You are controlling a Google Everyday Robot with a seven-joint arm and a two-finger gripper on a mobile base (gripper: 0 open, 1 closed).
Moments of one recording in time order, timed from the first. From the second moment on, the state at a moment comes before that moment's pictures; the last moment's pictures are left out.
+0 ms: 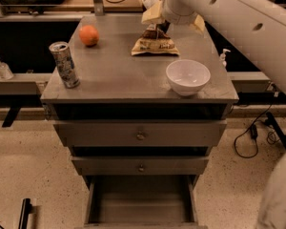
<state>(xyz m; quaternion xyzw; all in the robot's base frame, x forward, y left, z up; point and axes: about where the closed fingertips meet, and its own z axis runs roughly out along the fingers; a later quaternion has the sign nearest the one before) 0.762 -0.114 0.959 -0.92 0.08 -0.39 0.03</state>
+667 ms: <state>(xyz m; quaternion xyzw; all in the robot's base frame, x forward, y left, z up) 0.837 -0.085 0.916 -0.91 0.08 -0.40 0.04</state>
